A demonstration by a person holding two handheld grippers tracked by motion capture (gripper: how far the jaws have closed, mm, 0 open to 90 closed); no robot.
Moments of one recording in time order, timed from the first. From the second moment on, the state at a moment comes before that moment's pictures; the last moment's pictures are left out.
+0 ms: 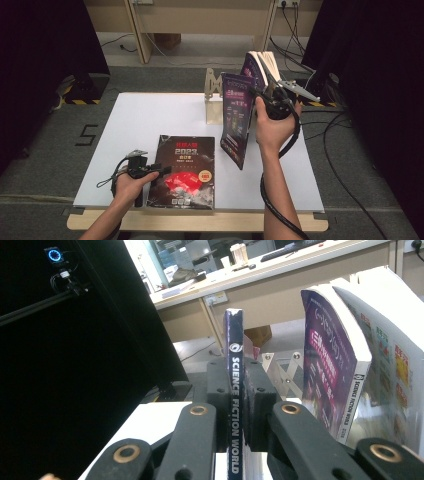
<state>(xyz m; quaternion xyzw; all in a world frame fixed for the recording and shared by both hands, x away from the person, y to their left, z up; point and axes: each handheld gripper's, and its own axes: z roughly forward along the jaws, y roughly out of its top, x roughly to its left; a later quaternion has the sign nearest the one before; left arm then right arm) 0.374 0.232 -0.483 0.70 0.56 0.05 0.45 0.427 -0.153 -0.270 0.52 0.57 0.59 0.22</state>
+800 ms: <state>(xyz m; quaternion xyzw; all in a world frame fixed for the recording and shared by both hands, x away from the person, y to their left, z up) 0.374 0.233 -0.483 0.70 0.56 0.05 0.45 0.436 -0.155 -0.269 0.53 0.56 0.59 0.24</state>
